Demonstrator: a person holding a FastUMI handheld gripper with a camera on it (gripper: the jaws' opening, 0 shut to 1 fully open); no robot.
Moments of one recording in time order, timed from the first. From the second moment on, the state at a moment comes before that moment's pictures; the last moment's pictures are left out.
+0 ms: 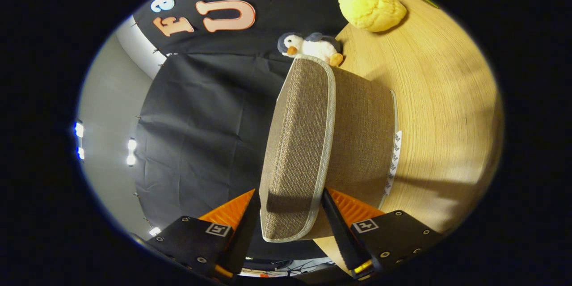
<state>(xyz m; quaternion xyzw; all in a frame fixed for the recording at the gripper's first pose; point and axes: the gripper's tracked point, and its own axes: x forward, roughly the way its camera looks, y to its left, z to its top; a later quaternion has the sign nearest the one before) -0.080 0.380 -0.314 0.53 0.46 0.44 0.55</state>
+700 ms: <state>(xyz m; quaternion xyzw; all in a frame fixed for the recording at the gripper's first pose) -0.061 0.359 -0.242 0.60 0.38 0.47 0.52</state>
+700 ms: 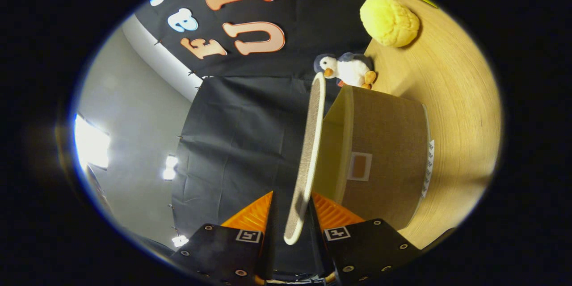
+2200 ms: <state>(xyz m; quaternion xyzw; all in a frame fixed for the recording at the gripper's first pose) -0.043 0.600 -0.081 0.38 0.44 0.52 0.62</state>
